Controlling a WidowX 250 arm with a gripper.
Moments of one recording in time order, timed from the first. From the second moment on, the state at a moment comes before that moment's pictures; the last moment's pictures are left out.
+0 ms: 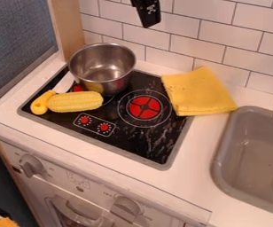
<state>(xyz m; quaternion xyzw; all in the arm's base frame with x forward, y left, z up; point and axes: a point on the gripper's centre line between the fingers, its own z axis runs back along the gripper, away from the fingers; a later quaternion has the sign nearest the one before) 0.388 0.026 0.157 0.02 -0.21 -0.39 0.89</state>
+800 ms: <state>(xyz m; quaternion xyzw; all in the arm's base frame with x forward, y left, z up) 0.344 0.026 0.109 0.01 -0.18 -0.36 0.92</state>
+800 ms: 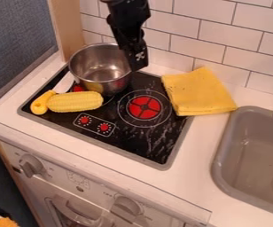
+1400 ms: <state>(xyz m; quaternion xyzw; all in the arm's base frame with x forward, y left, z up) 0.343 0.056 0.082 0.06 -0.17 -0.32 0.93</state>
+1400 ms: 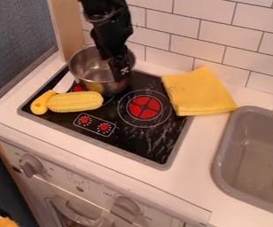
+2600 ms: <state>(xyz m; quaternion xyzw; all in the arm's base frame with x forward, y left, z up) 0.334 0.069 0.026 0.05 -0.12 -0.30 0.95</state>
